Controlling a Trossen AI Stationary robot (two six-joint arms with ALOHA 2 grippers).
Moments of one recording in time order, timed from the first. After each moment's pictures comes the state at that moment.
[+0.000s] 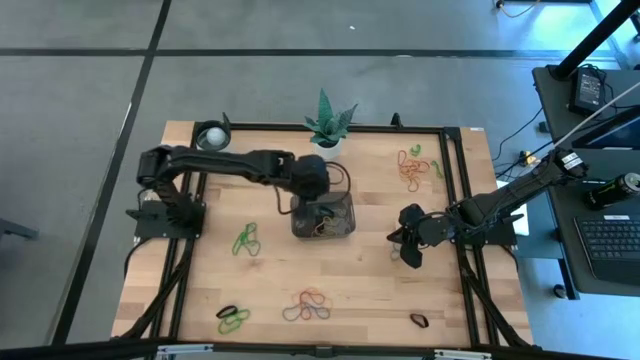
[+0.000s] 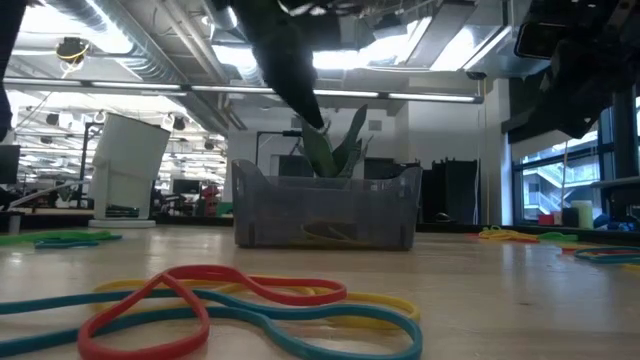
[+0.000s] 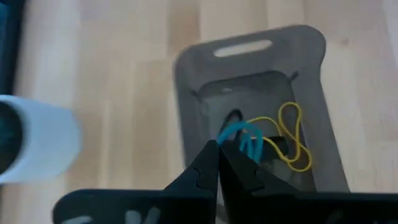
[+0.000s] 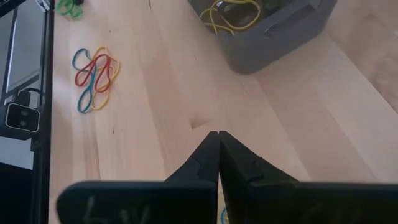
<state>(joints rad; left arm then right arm) 0.10 1.72 1.40 -0.67 -0.06 0.17 0.45 0.96 0.54 -0.35 0.30 0.79</state>
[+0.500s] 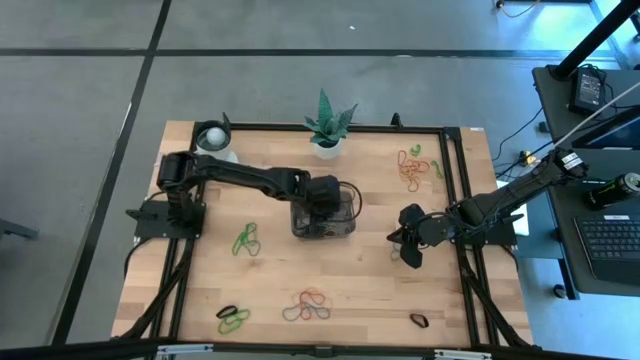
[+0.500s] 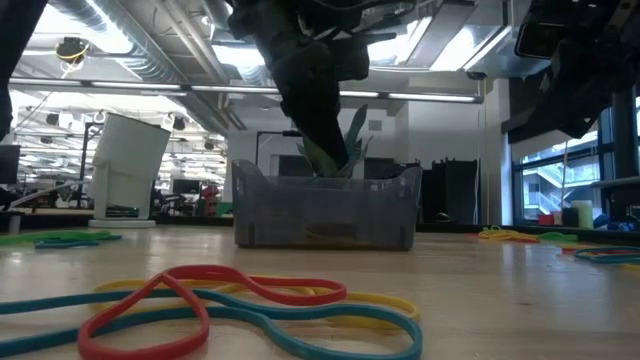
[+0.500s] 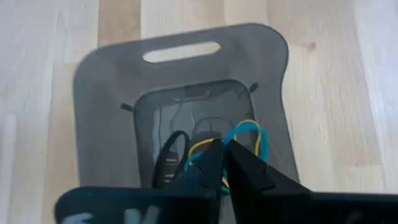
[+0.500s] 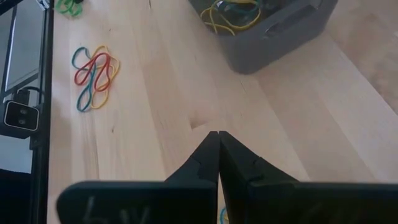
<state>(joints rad) 0.03 1.86 1.40 -0.55 0.03 0.05 0.45 0.96 0.54 -0.35 0.30 0.78</state>
